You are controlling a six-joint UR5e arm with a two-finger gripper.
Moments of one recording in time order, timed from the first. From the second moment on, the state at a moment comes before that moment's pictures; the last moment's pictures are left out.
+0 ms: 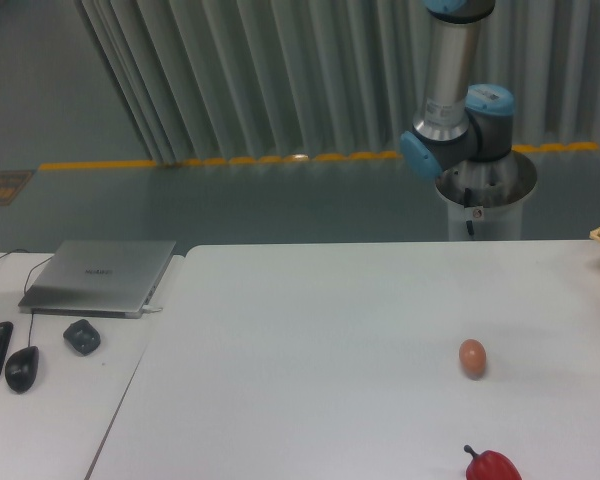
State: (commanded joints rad) arm 2.82 -1.81 -1.54 -1.33 1.51 1.68
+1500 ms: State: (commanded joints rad) arm 2.92 -1.77 -1.60 -1.31 1.61 1.70
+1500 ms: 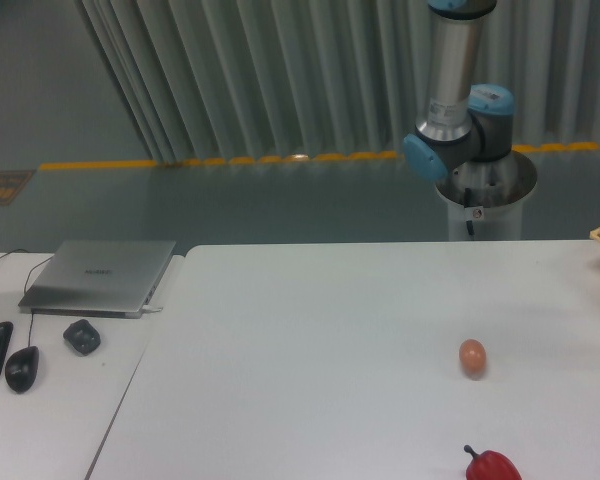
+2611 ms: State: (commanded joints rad) arm 2.79 -1.85 -1.64 -1.37 1.93 1.95
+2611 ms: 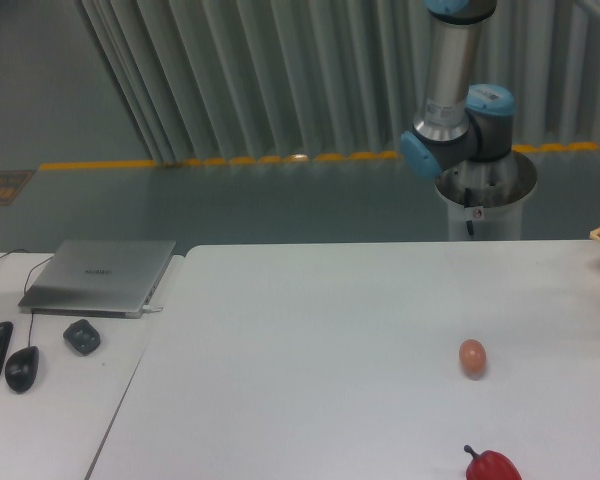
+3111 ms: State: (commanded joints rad) arm 2.79 -1.86 -1.65 -1.36 1.93 1.97
